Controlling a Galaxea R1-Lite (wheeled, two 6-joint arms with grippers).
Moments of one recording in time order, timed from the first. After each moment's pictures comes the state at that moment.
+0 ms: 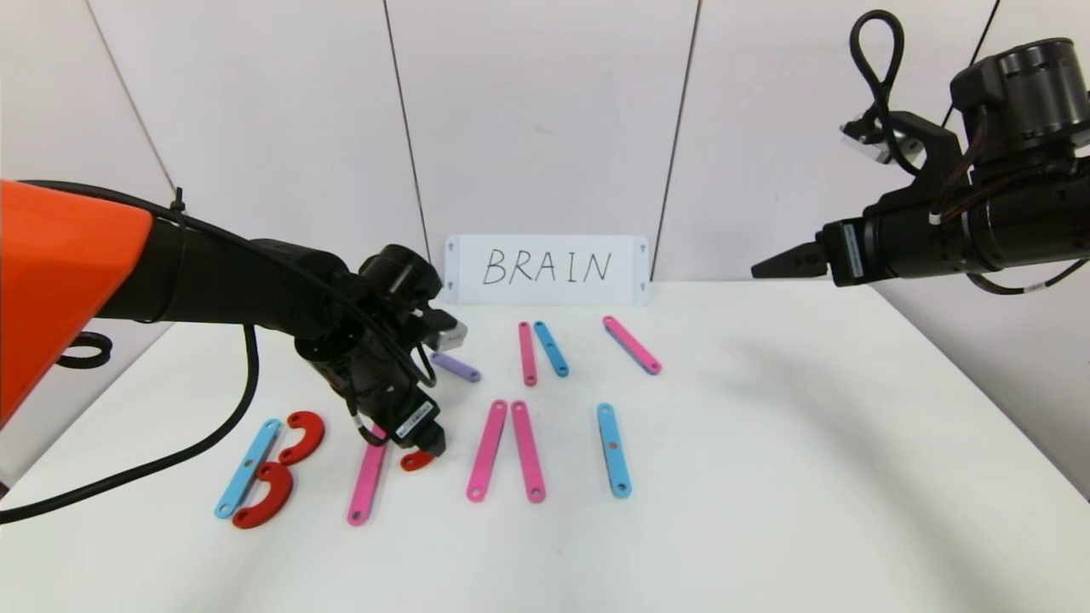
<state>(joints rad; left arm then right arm) -0.41 2.02 -1.43 0.54 0.08 0.27 0.18 1.70 -1.45 0.36 0.18 -0.05</state>
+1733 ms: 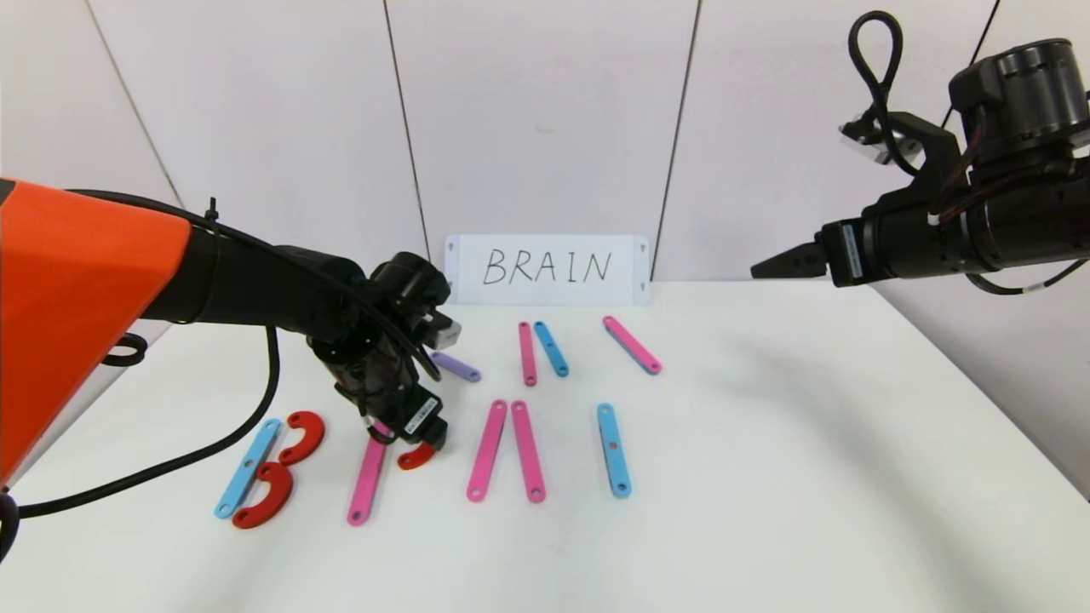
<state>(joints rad) -0.41 2.07 -1.46 0.55 0.16 0.16 0.18 1.71 -1.45 0.36 0.18 -0.05</state>
